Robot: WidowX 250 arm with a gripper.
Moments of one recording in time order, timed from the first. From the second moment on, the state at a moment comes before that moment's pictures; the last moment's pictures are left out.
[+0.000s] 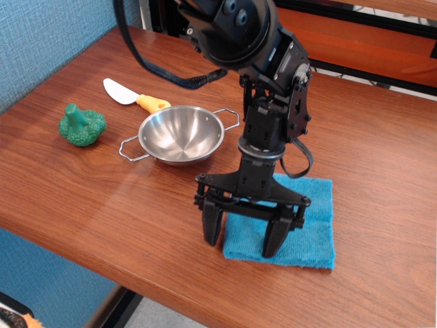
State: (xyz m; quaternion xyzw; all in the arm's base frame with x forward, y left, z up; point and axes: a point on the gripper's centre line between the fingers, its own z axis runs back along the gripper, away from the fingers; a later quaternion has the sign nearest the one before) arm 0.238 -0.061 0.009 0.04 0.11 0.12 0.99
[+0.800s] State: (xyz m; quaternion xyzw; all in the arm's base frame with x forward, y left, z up) arm 0.287 -0.056 0.074 0.06 -0.01 0.10 0.99
